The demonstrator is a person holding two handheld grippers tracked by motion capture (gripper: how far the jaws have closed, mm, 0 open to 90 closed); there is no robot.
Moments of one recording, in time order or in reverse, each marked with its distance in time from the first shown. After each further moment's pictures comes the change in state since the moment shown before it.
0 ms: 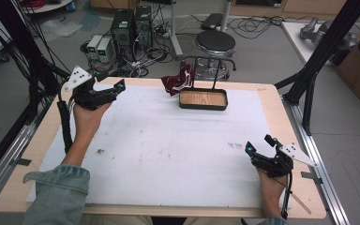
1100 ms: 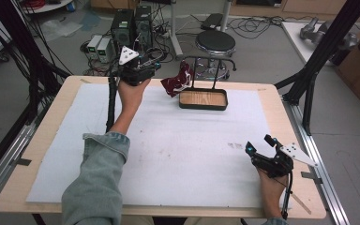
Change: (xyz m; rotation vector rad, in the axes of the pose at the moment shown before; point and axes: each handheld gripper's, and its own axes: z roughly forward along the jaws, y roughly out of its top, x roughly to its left) left arm -0.029 0.007 0.146 0.028 0.006 -0.037; right arm -0.001 0.000 -0.001 -0.002 0.016 0.011
